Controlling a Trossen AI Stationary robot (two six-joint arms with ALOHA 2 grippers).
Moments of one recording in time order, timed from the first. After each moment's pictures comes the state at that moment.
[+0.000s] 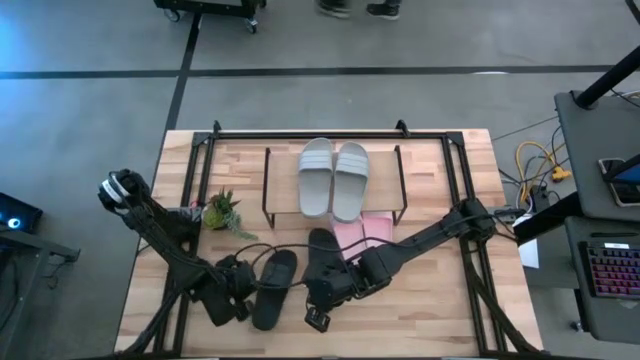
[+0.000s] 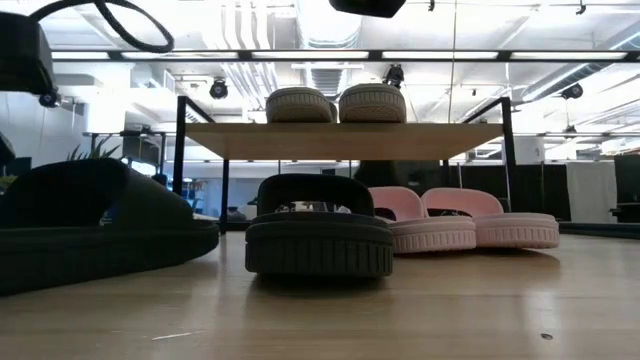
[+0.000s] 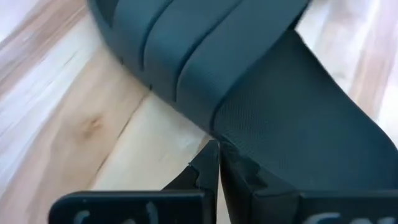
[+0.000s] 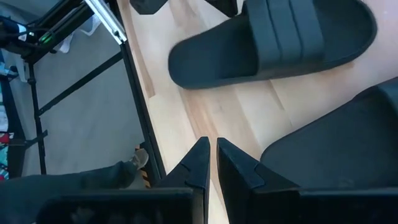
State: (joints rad) left arm -0.88 1.47 0.71 -0.40 -0.43 -1.37; right arm 0.45 2.08 1.93 -0.73 0.08 0.88
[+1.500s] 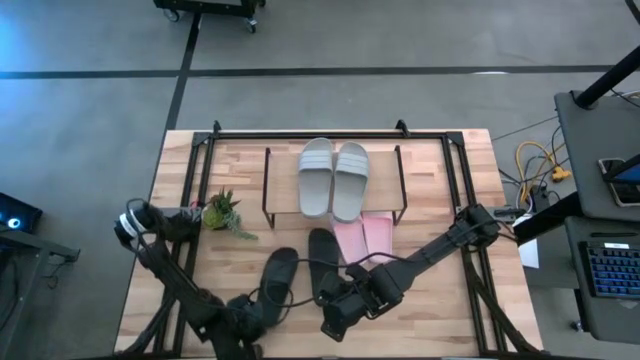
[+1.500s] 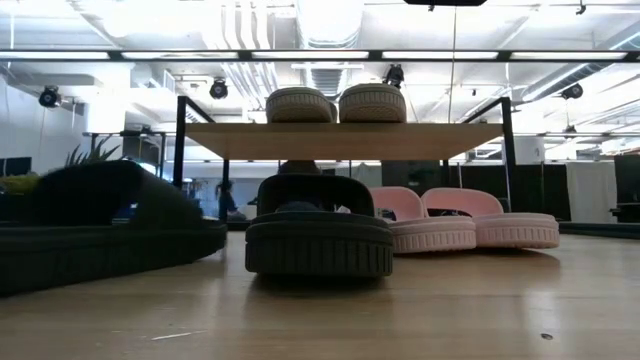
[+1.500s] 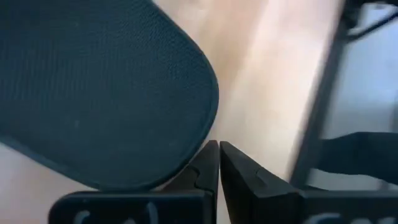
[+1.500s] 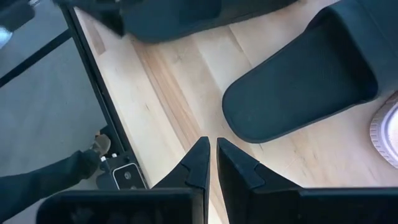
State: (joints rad) left arm -0.97 1.80 1.02 -0.26 -0.33 -1.41; right arm 0.54 2.08 1.93 -0.94 0.19 1.01
